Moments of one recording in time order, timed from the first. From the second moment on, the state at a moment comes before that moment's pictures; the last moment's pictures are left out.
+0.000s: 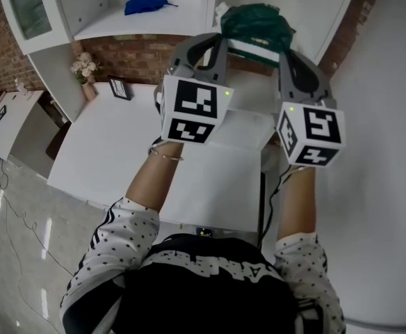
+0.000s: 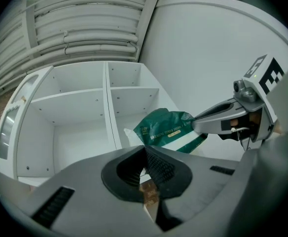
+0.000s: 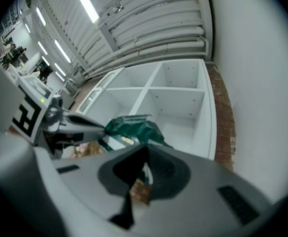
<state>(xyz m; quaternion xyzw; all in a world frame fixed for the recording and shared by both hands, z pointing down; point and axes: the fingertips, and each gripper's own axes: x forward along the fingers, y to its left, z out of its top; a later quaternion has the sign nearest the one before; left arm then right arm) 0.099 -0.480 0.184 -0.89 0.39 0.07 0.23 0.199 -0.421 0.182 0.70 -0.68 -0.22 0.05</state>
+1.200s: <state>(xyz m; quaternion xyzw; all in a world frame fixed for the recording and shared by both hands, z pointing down) 0.107 -0.480 0.256 -0.92 0.37 0.02 0.15 0.205 -0.418 0.243 0.71 -0.69 -0.15 0.06</state>
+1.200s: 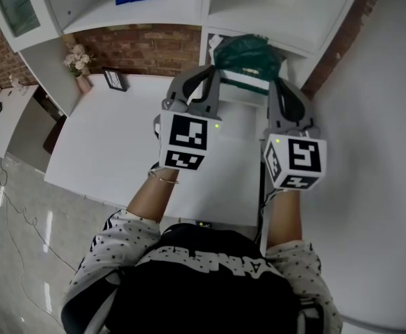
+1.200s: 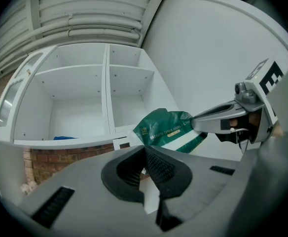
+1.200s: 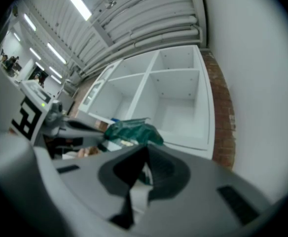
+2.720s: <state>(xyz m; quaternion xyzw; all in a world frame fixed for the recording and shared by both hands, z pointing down) 0.119 -0.467 0.284 -0.92 0.36 0.00 0.15 0.217 -0.403 0.274 0.71 -0.69 -0.12 0.04</state>
